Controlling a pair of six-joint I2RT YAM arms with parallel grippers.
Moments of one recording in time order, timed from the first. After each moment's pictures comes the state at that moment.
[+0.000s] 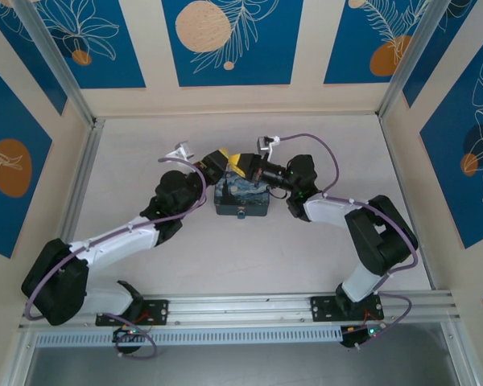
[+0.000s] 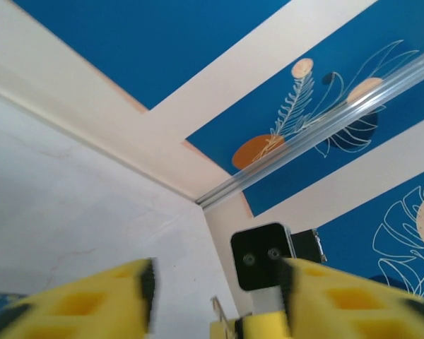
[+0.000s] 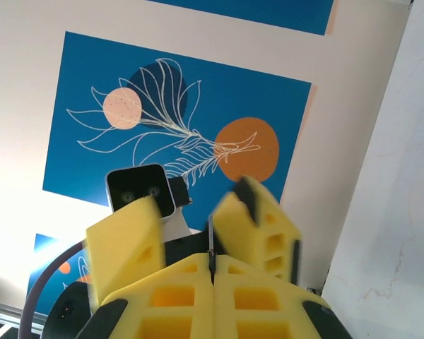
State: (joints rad) left arm -0.69 1.29 0.73 0.58 -0.13 -0.94; right arm 0.51 1.64 0.80 1.05 -0.72 1.51
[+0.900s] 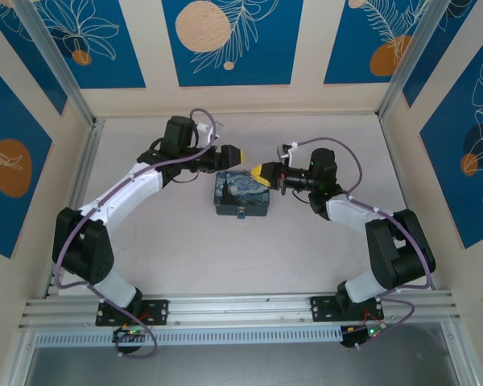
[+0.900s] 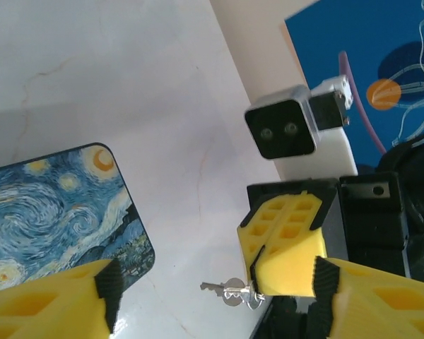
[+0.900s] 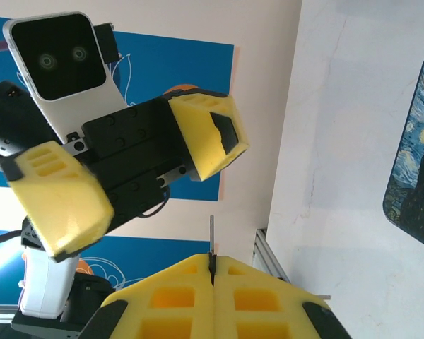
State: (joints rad) left arm -0.46 1.60 1.32 -0.30 0.73 -0.60; right arm 0.32 1.50 0.74 0.65 -1.00 1.34
